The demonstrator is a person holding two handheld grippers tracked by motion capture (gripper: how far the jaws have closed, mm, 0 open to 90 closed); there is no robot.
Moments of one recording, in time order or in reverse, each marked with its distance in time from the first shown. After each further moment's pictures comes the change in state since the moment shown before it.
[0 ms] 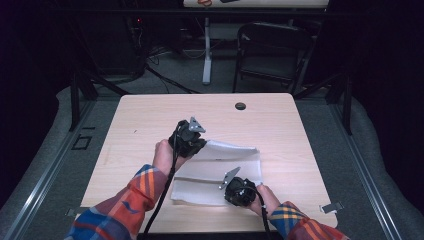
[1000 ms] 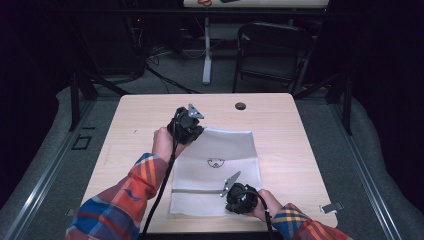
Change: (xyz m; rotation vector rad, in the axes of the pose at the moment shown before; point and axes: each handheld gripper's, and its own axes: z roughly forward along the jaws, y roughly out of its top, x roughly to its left) left arm 0.024 0.022 -0.001 -0.006 0.082 -0.013; right arm 0.011 -0.006 -0.007 0.065 0.088 -0.049
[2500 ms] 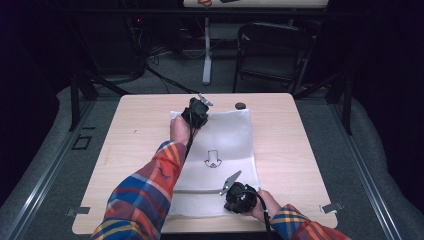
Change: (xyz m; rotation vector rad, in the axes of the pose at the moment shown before) left arm 0.034 0.019 0.099 0.037 0.147 -0.061; right arm 0.000 0.000 0.004 -0.054 0.006 0.040
